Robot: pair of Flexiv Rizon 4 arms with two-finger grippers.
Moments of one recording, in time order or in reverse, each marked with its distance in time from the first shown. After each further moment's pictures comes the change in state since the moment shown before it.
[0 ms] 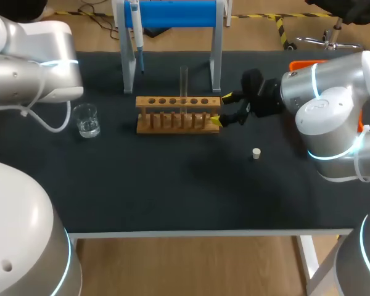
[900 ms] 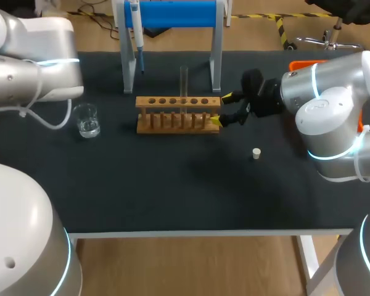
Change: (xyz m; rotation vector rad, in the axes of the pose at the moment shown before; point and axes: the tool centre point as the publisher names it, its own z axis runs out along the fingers) left arm 0.005 -0.031 -0.034 0.077 -0.023 0.060; right arm 0.000 0.000 0.000 0.000 0.000 0.000
